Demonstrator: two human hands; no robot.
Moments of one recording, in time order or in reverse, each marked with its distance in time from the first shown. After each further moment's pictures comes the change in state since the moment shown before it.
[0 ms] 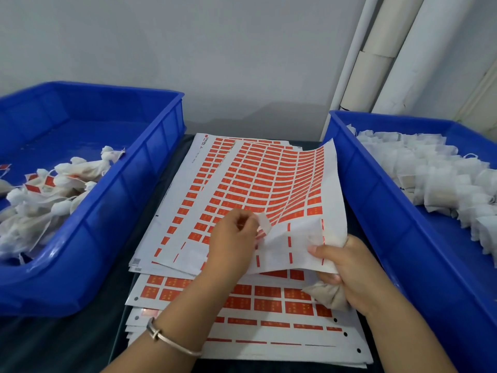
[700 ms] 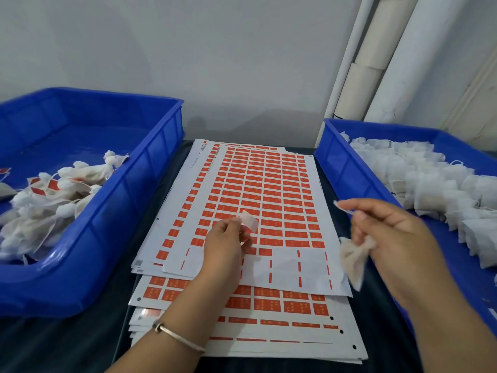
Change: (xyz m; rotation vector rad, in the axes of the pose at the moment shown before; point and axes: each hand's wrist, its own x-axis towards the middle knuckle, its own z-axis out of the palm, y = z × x) left_hand 0.004 -0.003 -0.002 -0.577 0.080 -0.374; right_hand -0.037 -0.045 -0.025 -0.112 0.093 -0.511
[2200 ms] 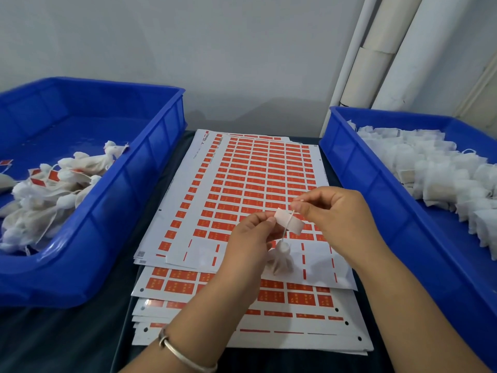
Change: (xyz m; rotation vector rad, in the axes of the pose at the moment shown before) left_hand -0.045 0.005 0.010 0.176 -0.213 0.040; right_hand 0.037 0.022 0.050 -0.352 -0.087 -0.079
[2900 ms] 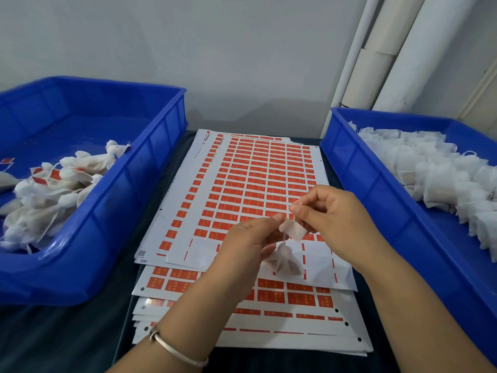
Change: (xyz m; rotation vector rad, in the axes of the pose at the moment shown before) left_hand 0.004 0.001 -0.012 -0.014 -0.204 -0.003; right_hand -0.002 -0.006 -0.003 -0.054 -0.117 -0.019
